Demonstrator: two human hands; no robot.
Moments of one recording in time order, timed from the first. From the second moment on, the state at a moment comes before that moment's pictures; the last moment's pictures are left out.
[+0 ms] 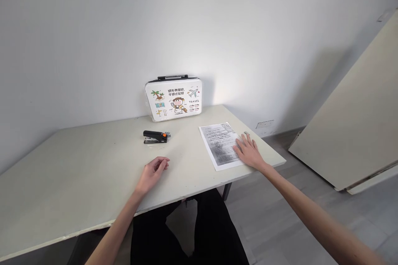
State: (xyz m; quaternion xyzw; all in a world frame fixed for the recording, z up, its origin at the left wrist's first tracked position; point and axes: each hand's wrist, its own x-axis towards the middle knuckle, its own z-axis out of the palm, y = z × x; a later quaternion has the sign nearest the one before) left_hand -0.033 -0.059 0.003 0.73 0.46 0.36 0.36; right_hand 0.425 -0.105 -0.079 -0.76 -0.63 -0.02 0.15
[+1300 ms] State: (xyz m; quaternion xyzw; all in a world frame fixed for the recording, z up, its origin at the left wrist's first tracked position) left_hand -0.093 -0.072 -0.023 0.87 0.45 0.18 0.09; right_hand 0.176 -0.169 -0.030 -0.59 -0.75 0.10 0.28
